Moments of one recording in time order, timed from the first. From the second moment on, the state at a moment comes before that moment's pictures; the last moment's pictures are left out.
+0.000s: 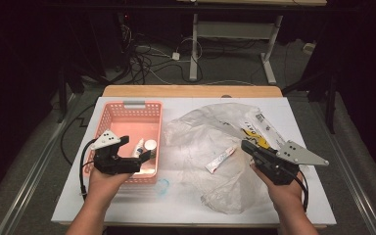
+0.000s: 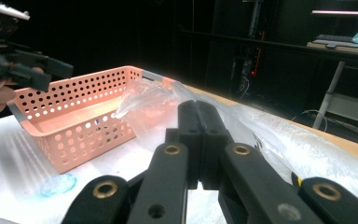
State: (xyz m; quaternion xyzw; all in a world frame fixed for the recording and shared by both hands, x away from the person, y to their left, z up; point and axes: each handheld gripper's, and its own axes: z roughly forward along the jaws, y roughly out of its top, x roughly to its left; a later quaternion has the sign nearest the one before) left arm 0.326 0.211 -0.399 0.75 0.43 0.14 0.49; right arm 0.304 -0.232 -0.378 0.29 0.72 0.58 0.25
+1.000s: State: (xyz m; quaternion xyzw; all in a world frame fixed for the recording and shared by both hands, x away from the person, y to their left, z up) left arm 0.407 0.198 -0.425 0.83 0.45 0.05 0.33; right arm 0.304 -0.232 -0.379 0.29 0.72 0.58 0.25
